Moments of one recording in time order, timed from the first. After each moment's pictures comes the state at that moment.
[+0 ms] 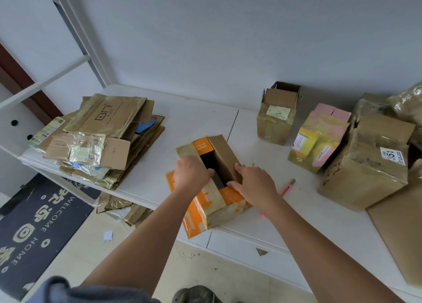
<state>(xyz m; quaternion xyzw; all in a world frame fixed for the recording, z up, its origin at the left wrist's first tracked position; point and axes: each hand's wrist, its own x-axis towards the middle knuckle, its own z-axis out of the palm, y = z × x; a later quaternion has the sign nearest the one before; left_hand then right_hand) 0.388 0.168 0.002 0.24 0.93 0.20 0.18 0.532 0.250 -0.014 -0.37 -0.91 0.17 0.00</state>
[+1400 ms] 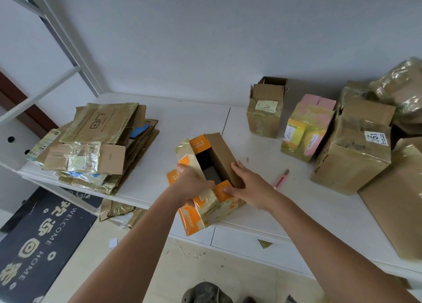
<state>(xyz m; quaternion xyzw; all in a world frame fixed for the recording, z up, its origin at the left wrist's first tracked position) 0.400 0.138 0.018 0.19 0.83 0.26 0.46 0.563 0.240 -0.013 -0.34 -0.84 0.41 -0.04</state>
